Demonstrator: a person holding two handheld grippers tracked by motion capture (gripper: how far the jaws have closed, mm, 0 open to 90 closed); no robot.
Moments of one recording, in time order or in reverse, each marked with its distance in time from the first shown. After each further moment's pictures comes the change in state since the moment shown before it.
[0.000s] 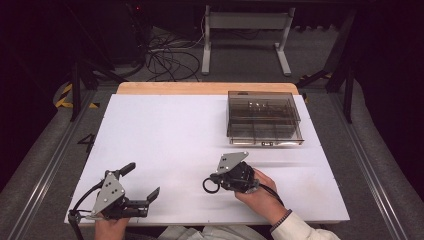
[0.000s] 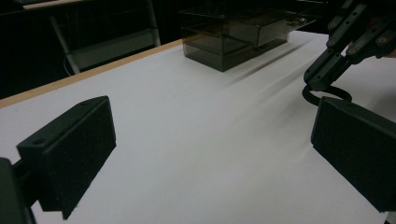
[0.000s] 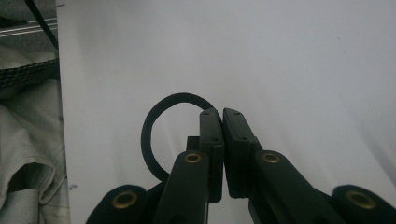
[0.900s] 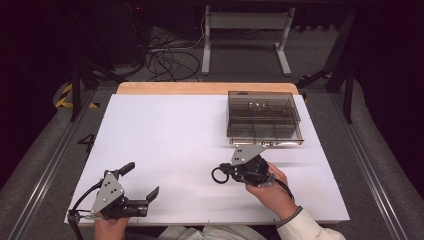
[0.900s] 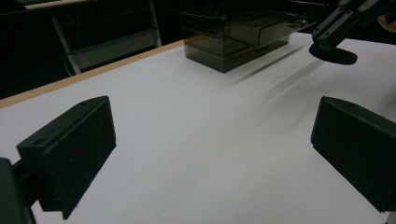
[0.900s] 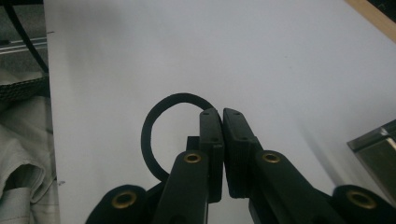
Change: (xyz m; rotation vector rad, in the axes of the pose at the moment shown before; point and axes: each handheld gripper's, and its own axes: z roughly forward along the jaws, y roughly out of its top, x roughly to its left) left arm 0.001 0.000 -0.001 -0.003 0.004 -0.006; right arm -0.015 -0.001 -0.039 -0.076 -0.074 0.018
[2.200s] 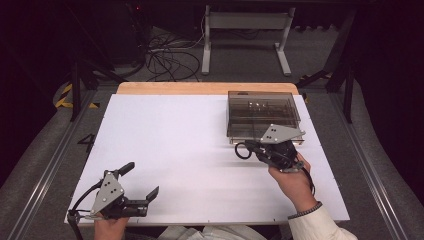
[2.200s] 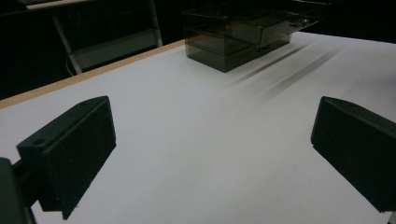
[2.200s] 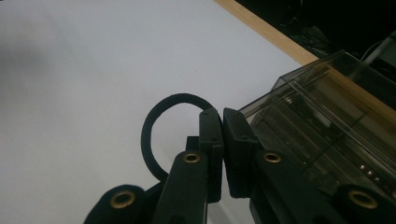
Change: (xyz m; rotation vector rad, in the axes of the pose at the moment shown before) left arm 0.001 0.000 0.000 -0.001 0.006 0.006; right arm -0.042 -0.011 -0.054 -0.100 -0.227 0.147
